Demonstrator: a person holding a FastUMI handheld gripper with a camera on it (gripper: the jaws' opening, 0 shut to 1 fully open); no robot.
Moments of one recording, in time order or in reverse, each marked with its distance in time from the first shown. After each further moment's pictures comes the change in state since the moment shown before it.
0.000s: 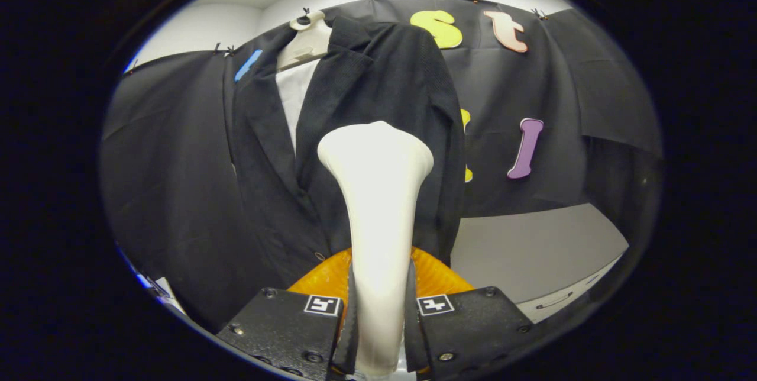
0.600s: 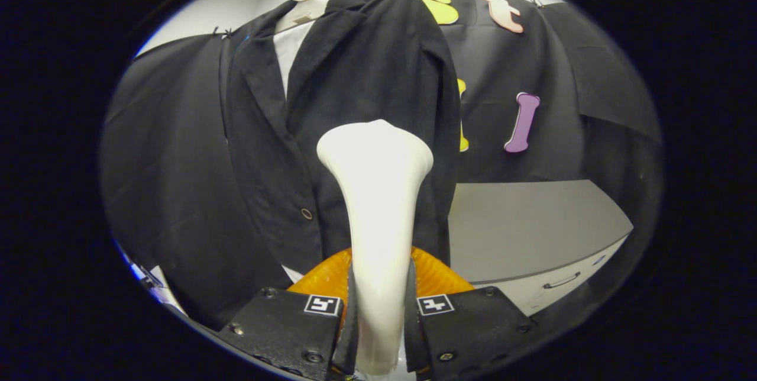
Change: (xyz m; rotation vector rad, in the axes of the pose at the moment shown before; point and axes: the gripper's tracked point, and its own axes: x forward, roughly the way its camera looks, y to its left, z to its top) arm 0.009 -0.012 -0.074 -0.007 0.099 -0.024
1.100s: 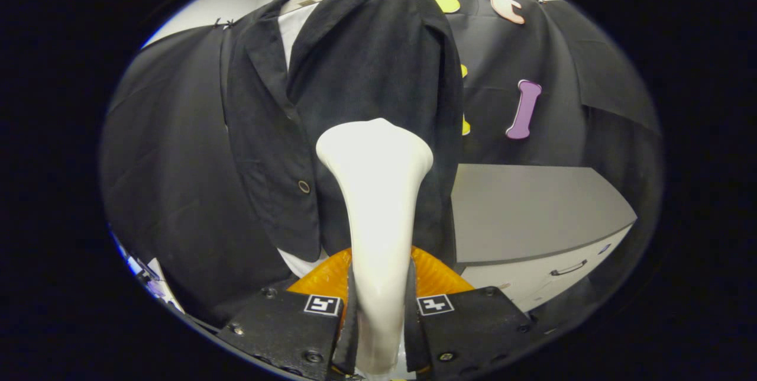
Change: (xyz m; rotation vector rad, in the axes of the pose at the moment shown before) arm 0.009 0.001 -0.043 -0.009 0.056 -0.006
